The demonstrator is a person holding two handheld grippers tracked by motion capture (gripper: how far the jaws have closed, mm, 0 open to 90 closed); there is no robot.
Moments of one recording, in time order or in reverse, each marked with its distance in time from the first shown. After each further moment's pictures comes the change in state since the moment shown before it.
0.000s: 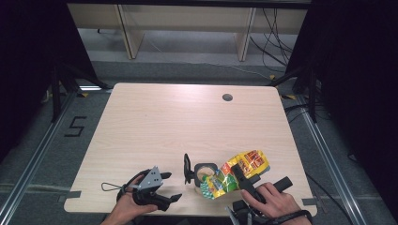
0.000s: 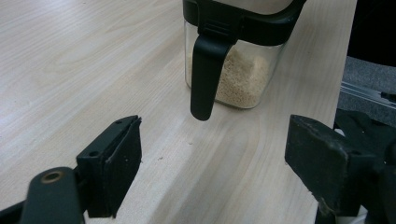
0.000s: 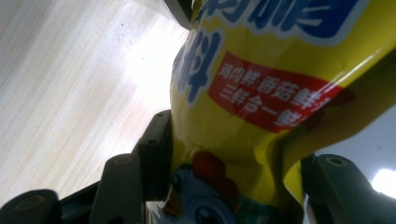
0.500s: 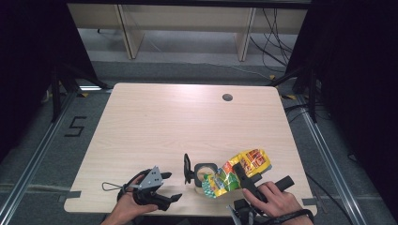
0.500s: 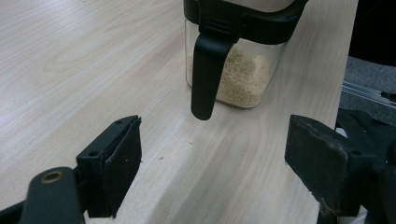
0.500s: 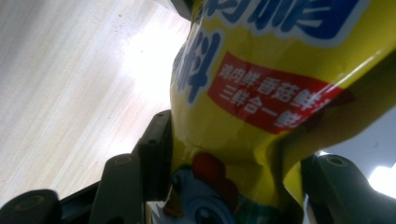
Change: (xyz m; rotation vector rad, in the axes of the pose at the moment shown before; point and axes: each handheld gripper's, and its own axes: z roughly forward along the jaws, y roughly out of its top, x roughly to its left) left arm -0.001 -0.001 0.002 0.000 0.003 -0.023; right arm 0.001 -0.004 0.001 0.019 -0.006 -0.013
